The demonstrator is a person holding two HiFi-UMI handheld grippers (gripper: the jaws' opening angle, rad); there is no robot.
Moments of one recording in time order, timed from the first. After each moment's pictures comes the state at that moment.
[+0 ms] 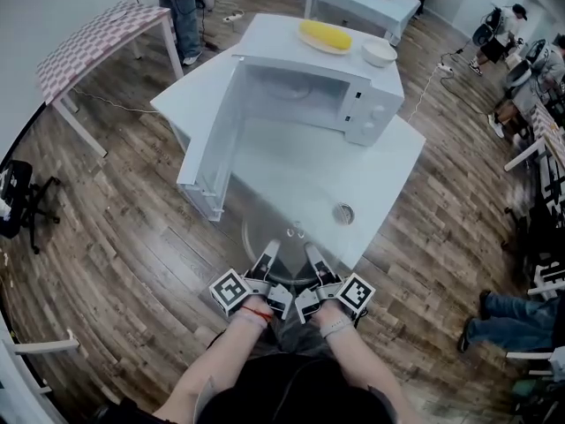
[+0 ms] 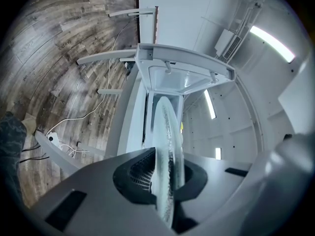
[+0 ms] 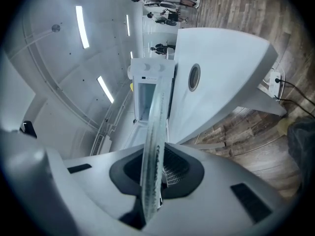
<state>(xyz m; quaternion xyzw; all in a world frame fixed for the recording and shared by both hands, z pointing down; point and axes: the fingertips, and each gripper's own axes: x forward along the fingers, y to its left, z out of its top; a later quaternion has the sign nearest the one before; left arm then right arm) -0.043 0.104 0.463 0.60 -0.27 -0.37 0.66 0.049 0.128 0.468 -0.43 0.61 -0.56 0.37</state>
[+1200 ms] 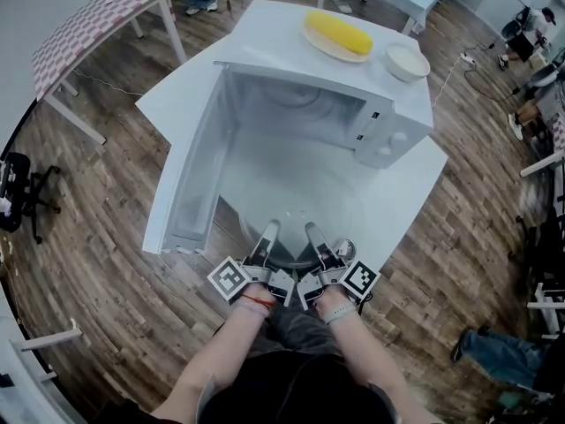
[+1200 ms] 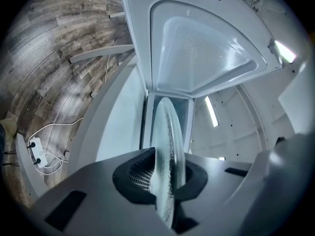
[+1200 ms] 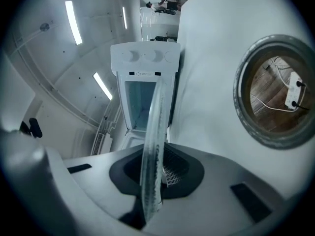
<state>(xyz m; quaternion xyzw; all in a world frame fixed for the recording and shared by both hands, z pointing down) -0.011 -0.033 0.465 0.57 -0.30 -0.41 0.64 0.084 -0.018 0.471 -0.40 0.62 -0.58 0.35</state>
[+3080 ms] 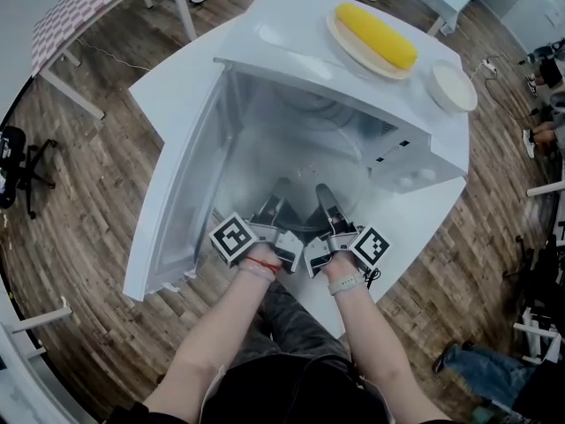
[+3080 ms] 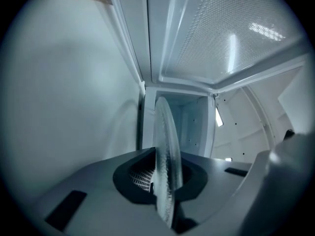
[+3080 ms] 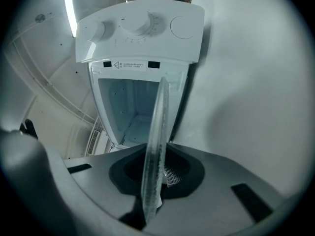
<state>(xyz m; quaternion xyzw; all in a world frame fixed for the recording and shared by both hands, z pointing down) 0.004 -0.167 0.477 0.59 -0.33 -0.38 0.63 0.101 -0.155 0.478 -0.41 0.63 -0.57 0.32</state>
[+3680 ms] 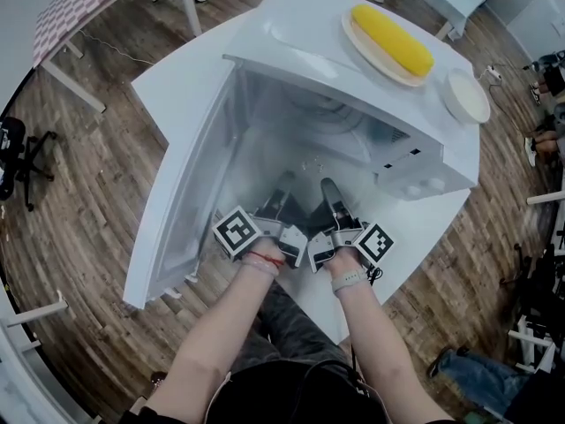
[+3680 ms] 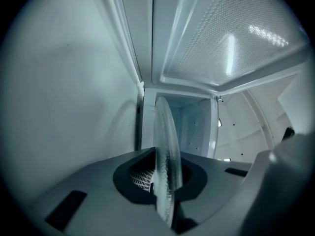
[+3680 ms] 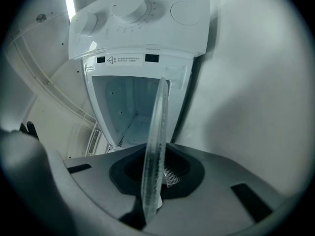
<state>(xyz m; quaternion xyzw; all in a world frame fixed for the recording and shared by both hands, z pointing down) 0.002 -0.189 0.481 0.59 -0.33 -0.40 0.62 0.098 -0.179 0.477 -0.40 0.64 -0.57 0.32</state>
